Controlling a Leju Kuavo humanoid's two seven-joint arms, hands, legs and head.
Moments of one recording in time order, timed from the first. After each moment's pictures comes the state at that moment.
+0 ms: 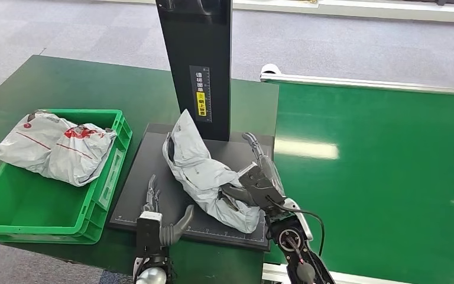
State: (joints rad) left arm -0.09 -0.24 -0.41 -1.03 0.02 0.62 -0.70; right arm -0.27 0.15 0.41 -1.22 0.43 -0.07 -0.15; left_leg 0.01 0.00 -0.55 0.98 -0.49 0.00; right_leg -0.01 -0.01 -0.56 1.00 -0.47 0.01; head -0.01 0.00
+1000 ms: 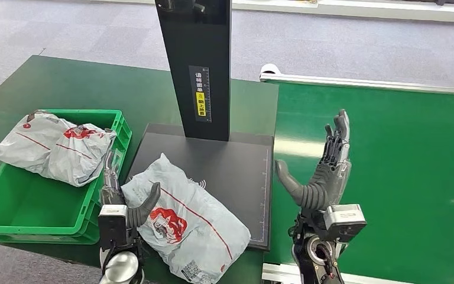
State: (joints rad) left arm -0.07 -0.17 -0.28 -1.30 -0.13 0.63 -0.70; right arm -0.14 0.18 0.27 -1.51 0.14 -0.30 -0.65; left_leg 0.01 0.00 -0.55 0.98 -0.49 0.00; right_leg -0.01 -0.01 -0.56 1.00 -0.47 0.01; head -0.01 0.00
